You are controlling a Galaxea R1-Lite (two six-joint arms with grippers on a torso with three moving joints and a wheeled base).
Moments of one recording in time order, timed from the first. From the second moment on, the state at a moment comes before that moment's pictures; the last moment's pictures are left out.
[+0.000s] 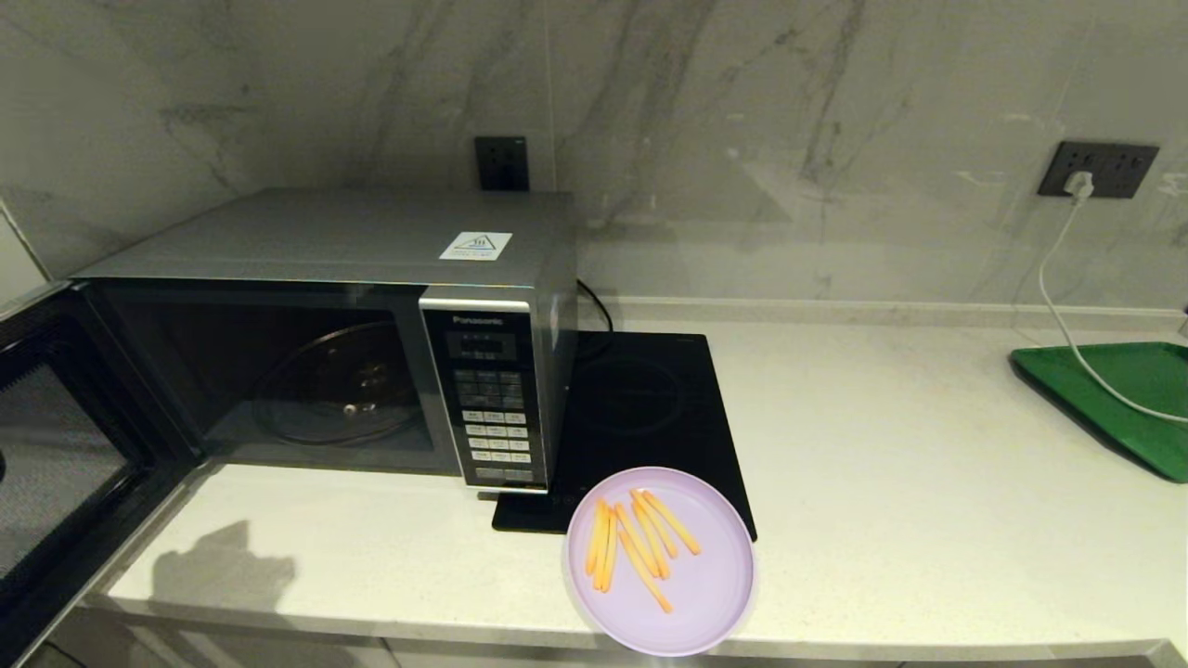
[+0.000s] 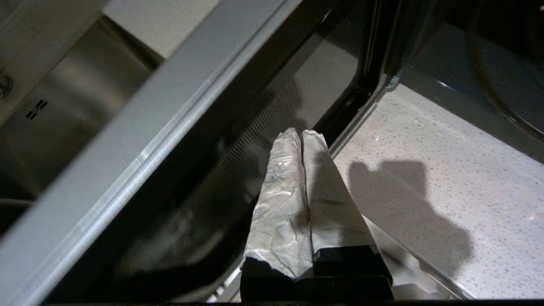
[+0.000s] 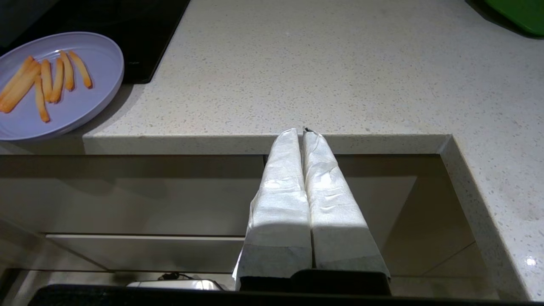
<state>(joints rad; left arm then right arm) 0.49 1.32 -1.02 0.20 0.24 0.05 0.00 0.00 -0.11 0.26 -0.04 0.09</state>
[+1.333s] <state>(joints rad) 0.52 1.36 -1.01 0.18 0.20 0.05 0.00 0.00 -0.11 0.26 -0.04 0.09</state>
